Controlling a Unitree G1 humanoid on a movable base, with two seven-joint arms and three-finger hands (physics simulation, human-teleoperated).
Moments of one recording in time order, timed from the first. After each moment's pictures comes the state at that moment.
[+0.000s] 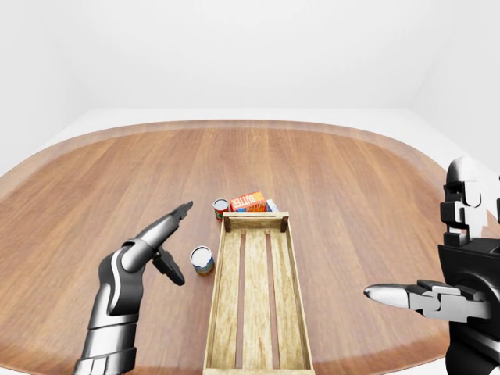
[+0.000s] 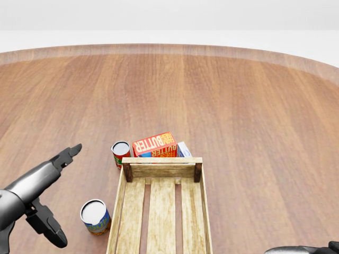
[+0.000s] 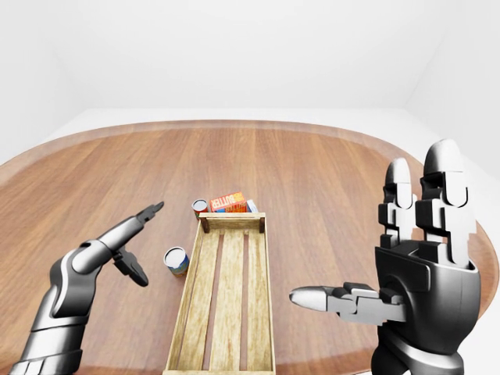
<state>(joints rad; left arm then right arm) -0.22 0.32 0.18 0.08 0.72 0.07 -0.70 0.34 0.02 -0.30 -1.05 0.22 0.09 0.13</state>
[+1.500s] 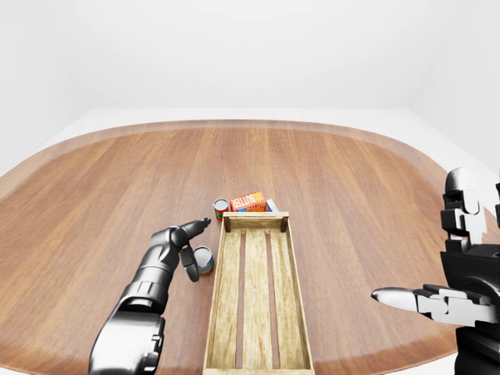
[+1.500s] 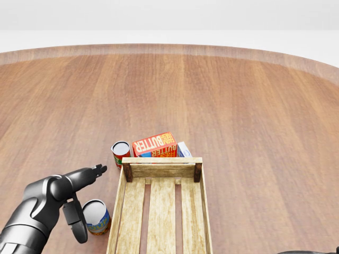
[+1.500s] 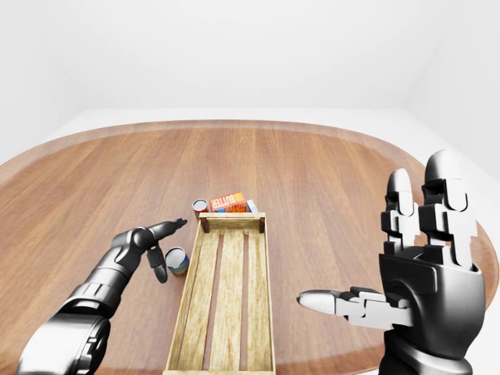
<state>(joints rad) -0.66 0.27 -0.03 0.97 0.94 0.03 -0.54 0.44 -0.15 -0.28 -1.05 0.35 0.09 -0.05</state>
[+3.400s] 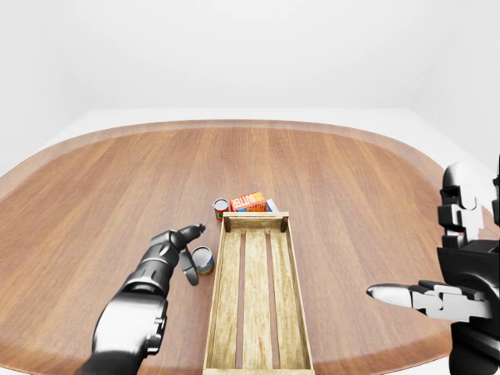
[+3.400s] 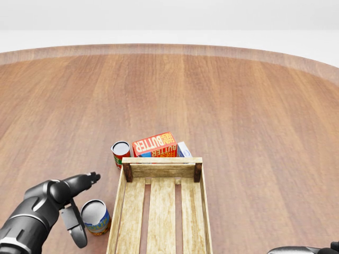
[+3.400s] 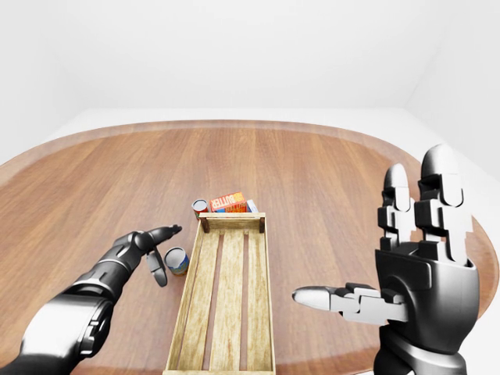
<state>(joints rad) -0.79 0.27 -0.04 1.30 0.89 0.03 -0.44 0.41 -0.17 -0.25 -1.05 0.32 0.09 -0.07</state>
